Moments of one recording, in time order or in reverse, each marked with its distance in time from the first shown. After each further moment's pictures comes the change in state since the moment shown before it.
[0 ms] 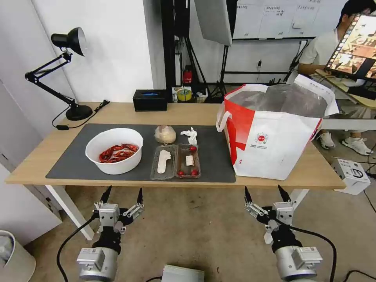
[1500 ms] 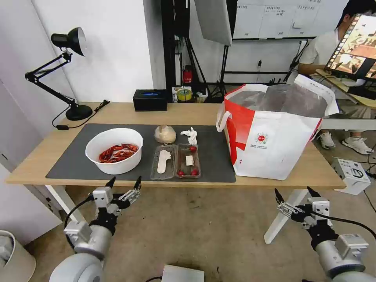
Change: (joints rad) left arm -0.227 0.332 0.035 0.095 -0.549 0.123 -0.084; right arm -0.060 -0.350 0.236 0.014 0.372 -0.156 0.096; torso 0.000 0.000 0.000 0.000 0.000
